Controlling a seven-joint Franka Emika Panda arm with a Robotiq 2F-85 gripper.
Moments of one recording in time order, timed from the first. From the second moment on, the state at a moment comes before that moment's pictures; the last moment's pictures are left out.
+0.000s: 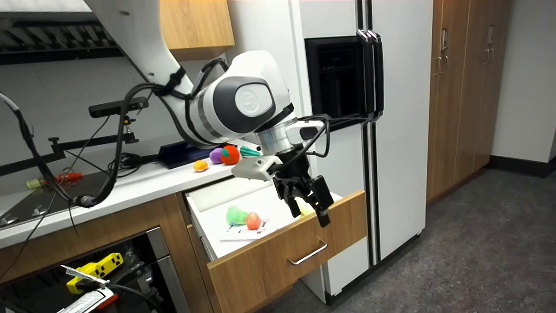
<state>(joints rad) -0.15 0.25 -0.14 -2.40 -0.40 2.78 0.21</state>
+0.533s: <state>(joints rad) -0.08 0.47 -0.21 -2.18 -0.35 2.79 0.21</state>
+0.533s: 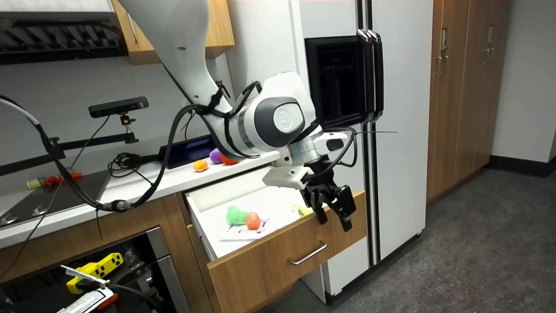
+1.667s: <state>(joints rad) -0.18 0.55 0.05 -2.09 0.06 2.79 -0.01</state>
